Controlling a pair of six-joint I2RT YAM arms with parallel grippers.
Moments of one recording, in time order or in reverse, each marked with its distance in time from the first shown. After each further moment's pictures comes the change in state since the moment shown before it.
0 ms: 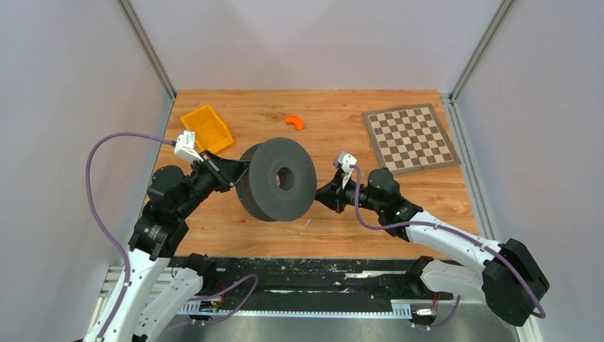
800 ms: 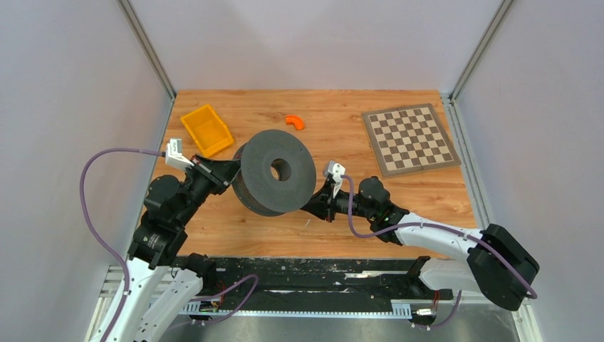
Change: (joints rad) left arm 0.000 -0.076 -0.070 0.042 -0.117 -0.188; right arm 0.104 0.103 -0.072 0.259 -0.023 0.056
